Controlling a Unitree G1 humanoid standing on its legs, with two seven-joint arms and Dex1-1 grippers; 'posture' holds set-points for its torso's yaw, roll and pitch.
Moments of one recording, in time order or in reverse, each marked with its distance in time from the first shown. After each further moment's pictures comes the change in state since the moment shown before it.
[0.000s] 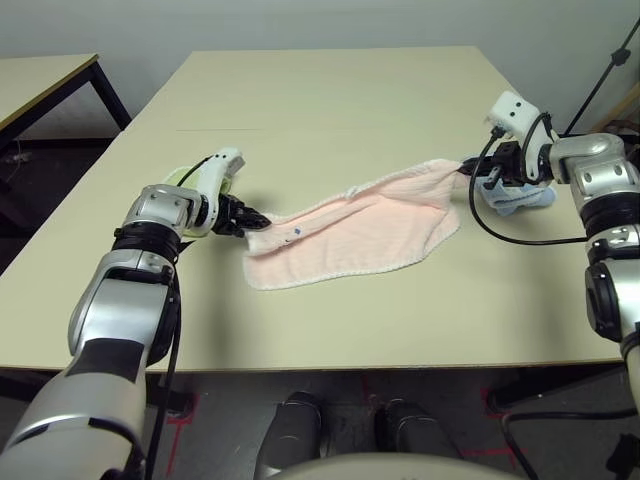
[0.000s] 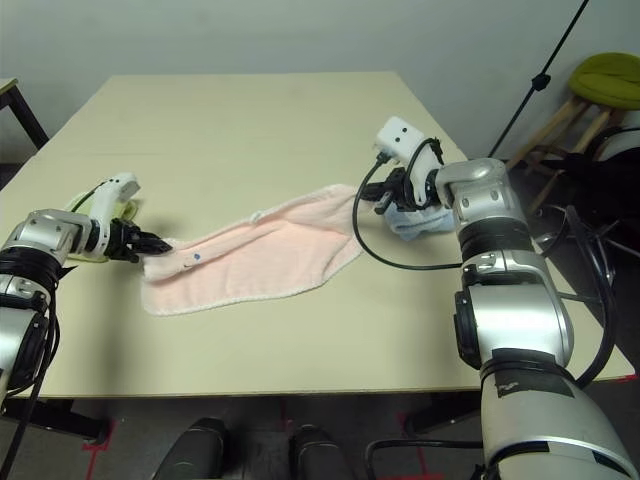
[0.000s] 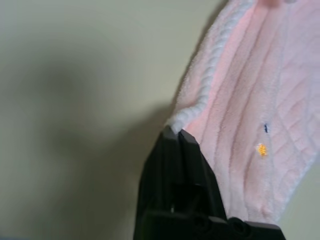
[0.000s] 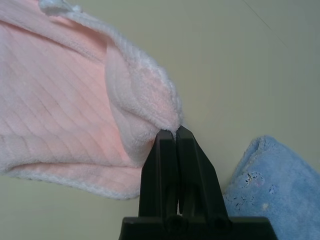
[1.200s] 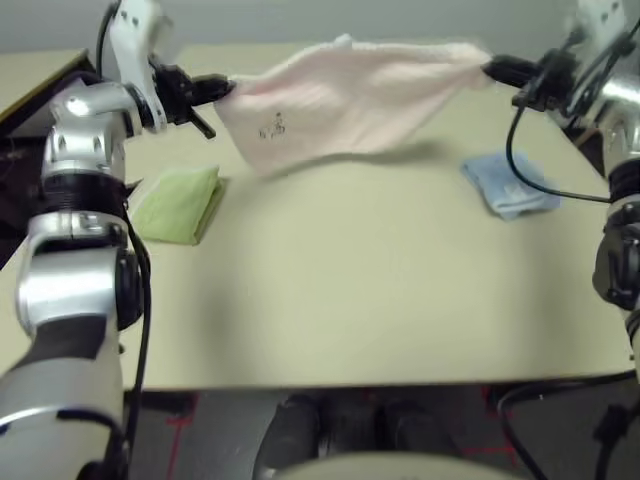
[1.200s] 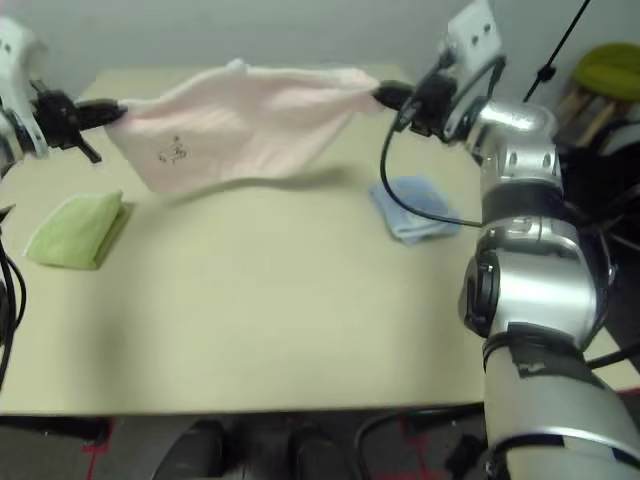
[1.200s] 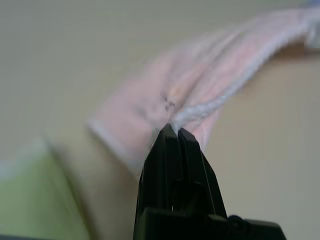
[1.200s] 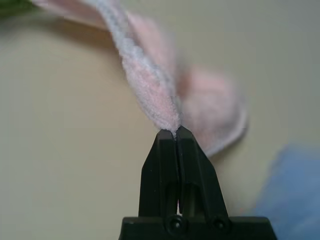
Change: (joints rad) left arm 0.302 0.095 0.235 -0.455 -0.170 -0.205 0.185; right arm 0.360 -0.024 -0.177 -0.268 0.275 0.114 0.058
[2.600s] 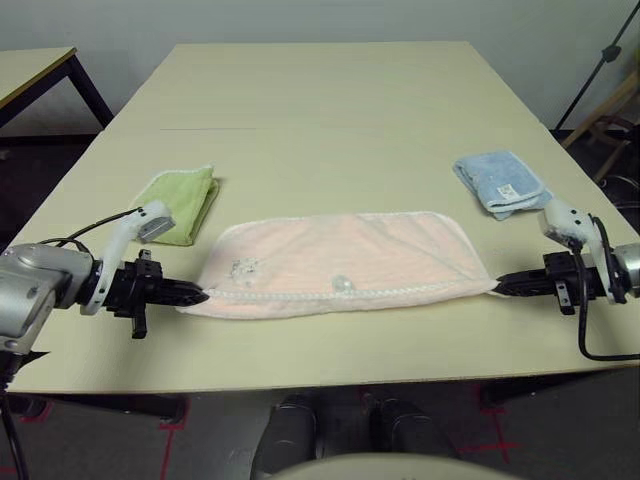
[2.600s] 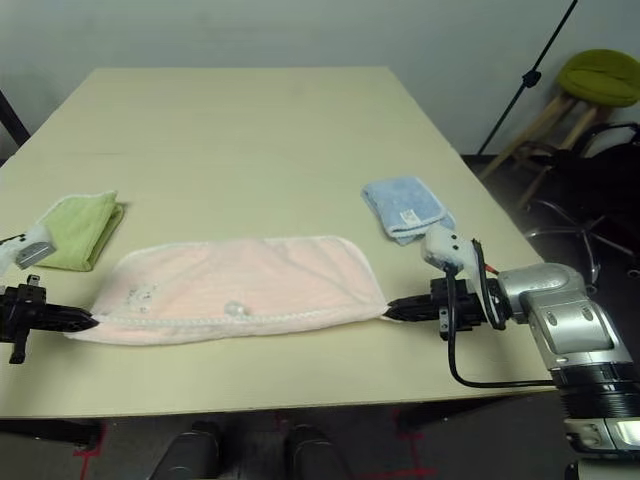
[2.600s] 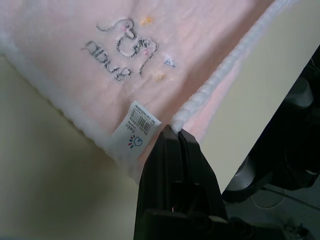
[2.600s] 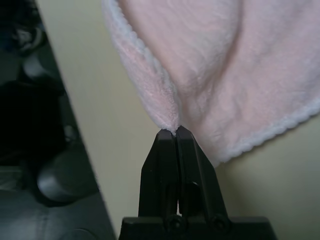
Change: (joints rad) left arm 0.485 0.479 -0.071 -0.571 -0.240 0.436 -0.398; right arm 0.469 -0.341 0.105 -0.668 0.206 0.337 0.349
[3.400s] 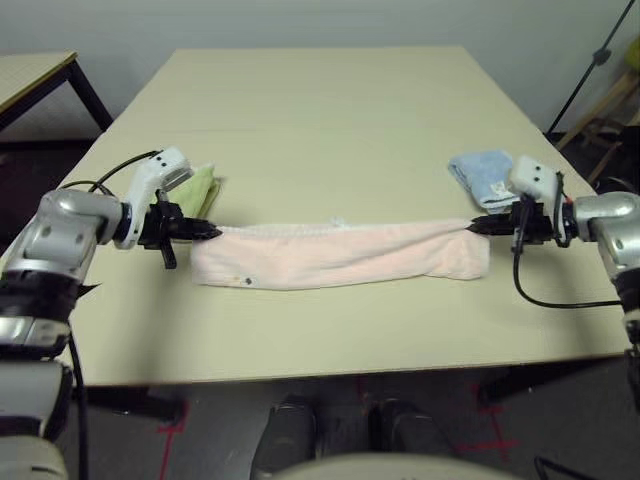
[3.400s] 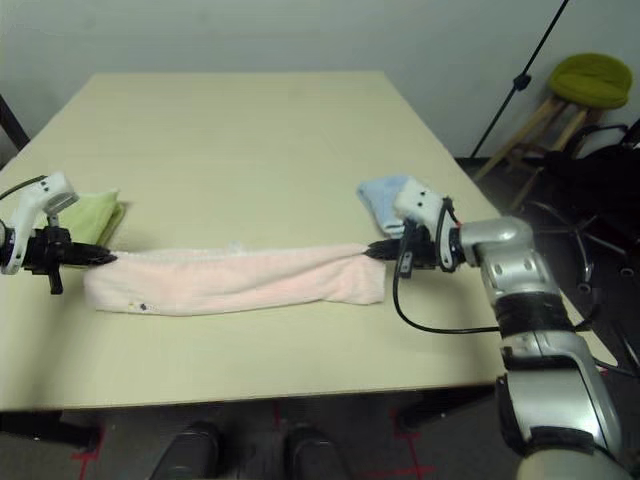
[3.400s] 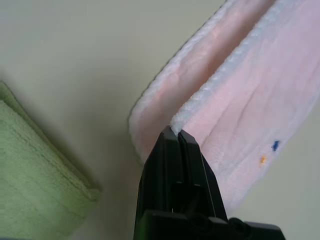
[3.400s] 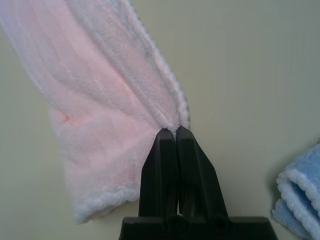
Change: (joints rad) left arm -0.492 -0.237 -0.189 0.595 0.326 -0.452 0.099; right arm -0.481 0.285 0.120 0.715 -0.306 -0.614 -0.283
